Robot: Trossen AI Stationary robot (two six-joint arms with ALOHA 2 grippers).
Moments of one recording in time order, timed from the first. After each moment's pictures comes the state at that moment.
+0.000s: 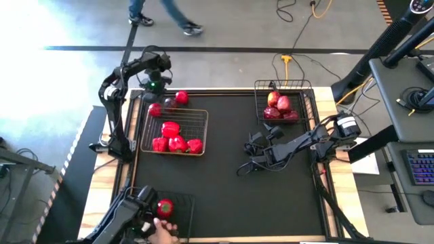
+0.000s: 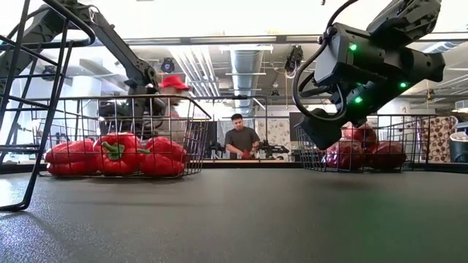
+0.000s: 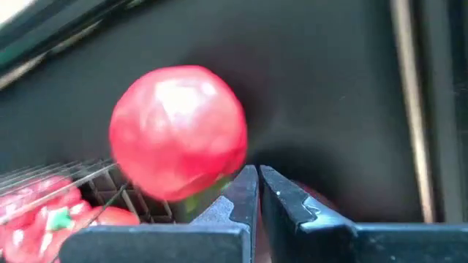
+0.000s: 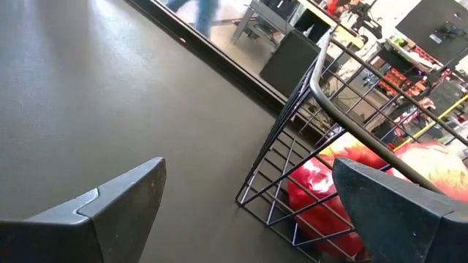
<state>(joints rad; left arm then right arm) 1.16 2.04 1.57 -1.34 0.07 -1.65 0.19 1.72 0.76 -0.38 1.22 0.81</state>
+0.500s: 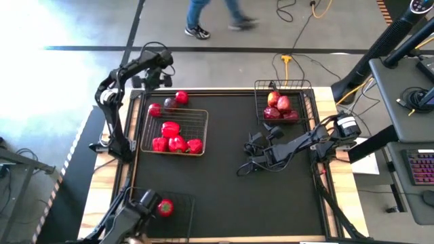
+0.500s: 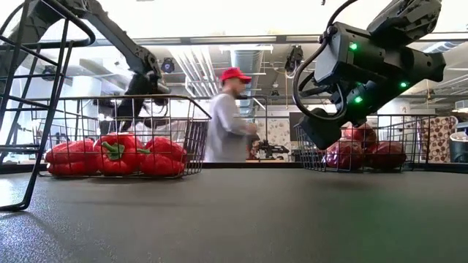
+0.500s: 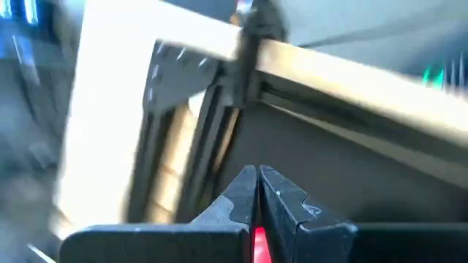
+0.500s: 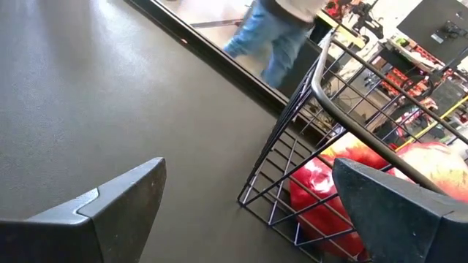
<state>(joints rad) 1.10 1.95 1.57 -1.28 -0.41 -0.81 0.19 1.72 0.76 -0.38 1.22 0.81</state>
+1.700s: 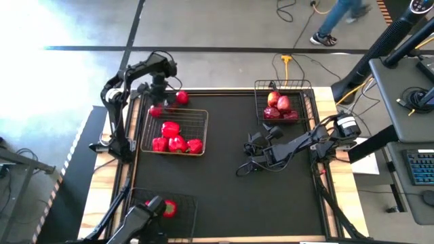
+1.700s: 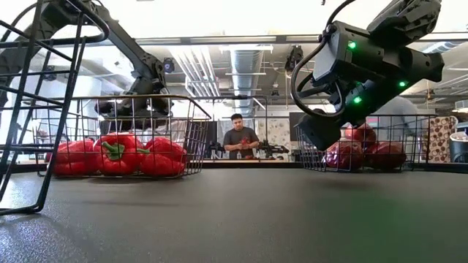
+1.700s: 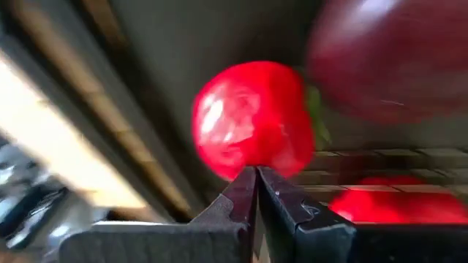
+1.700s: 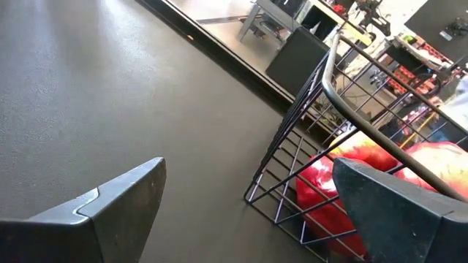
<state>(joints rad) 1.05 2.02 1.56 -1.52 -0.06 -0.30 0.19 1.72 0.76 -0.36 1.20 0.78</state>
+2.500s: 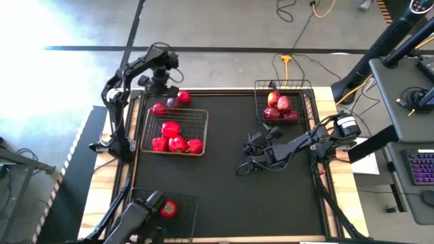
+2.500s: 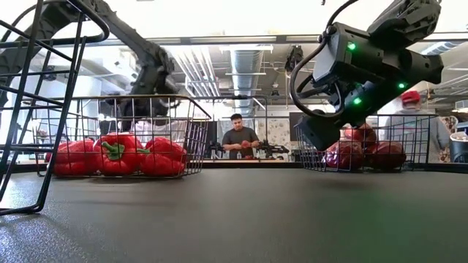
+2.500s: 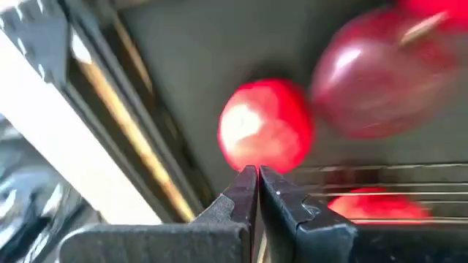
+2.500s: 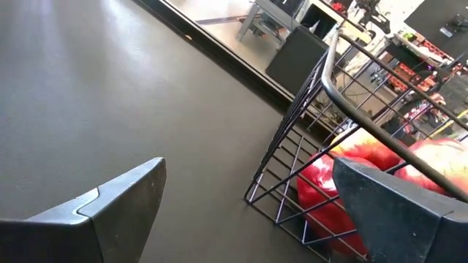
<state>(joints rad) 1.04 2.03 1.73 -1.57 -0.11 -0.29 0.18 1.72 0.75 -0.33 1.20 0.78</state>
